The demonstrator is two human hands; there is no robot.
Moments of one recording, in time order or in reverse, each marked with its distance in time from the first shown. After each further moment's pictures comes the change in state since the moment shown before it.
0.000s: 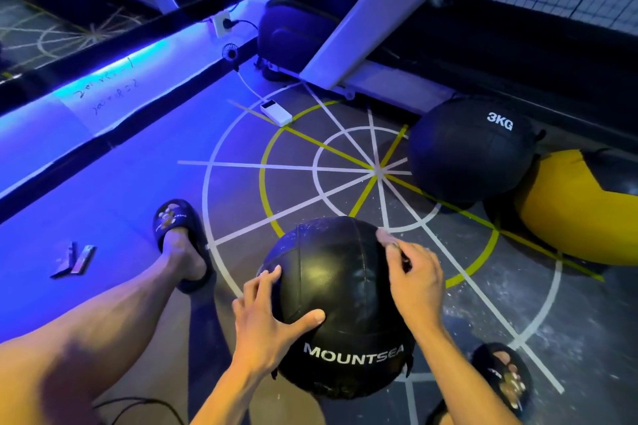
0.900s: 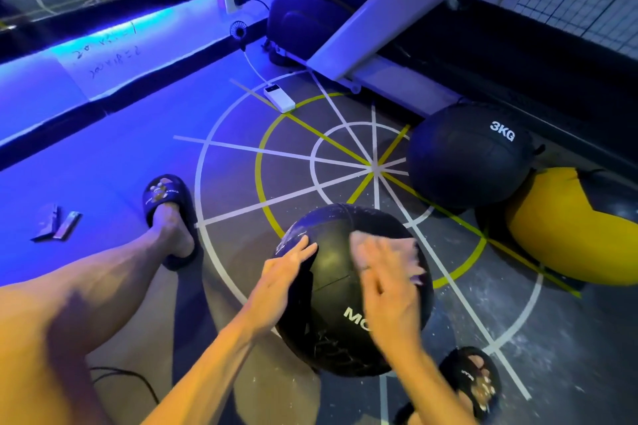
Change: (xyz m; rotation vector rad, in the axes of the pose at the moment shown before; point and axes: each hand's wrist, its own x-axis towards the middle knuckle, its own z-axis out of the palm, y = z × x) left_hand 0.023 0.027 0.019 -0.403 -0.327 0.110; right_hand -0.031 -0.011 -0.007 -0.156 -0.136 -0.355
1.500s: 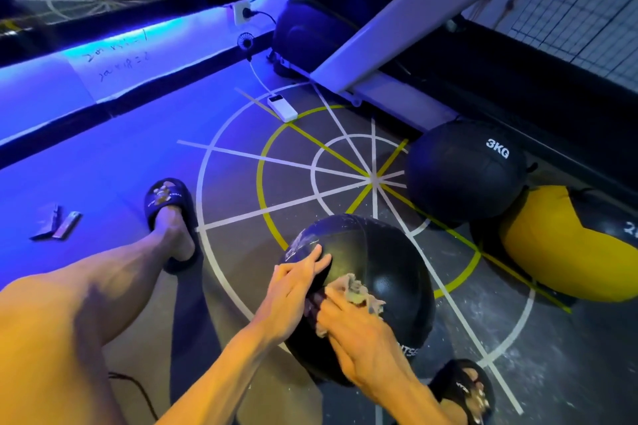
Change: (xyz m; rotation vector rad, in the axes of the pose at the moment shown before) left_hand -0.004 0.010 0.015 -0.111 0.029 0.015; right_hand -0.031 -0.015 -0.006 -0.190 -0.386 -0.637
